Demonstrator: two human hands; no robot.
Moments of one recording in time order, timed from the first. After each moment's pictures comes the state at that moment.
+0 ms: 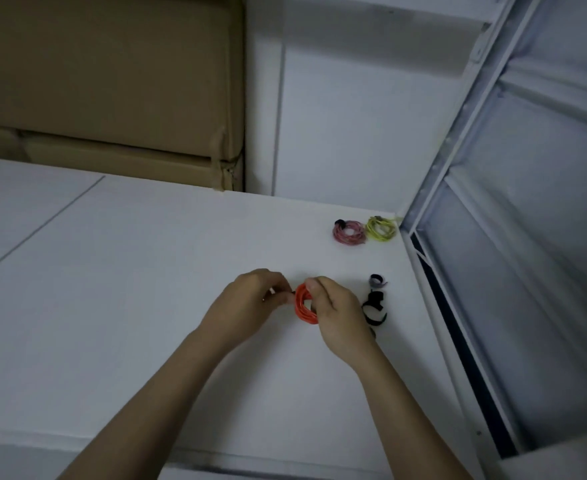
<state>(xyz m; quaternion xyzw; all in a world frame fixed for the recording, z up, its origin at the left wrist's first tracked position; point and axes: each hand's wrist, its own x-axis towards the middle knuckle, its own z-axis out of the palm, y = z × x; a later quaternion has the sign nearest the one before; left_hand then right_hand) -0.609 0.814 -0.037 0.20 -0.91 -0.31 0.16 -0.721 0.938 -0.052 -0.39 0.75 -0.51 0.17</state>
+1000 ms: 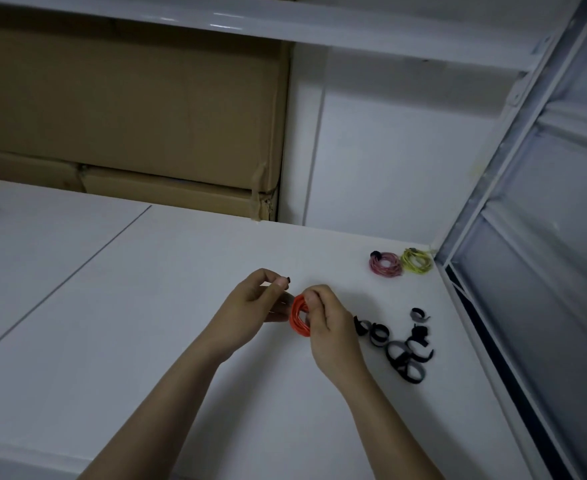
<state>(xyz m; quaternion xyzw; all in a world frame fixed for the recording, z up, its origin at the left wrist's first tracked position) -0.568 0.770 -0.017 0.24 -0.67 -0.66 0.23 -0.671 0.876 -0.047 -0.42 0.72 -0.54 0.08</state>
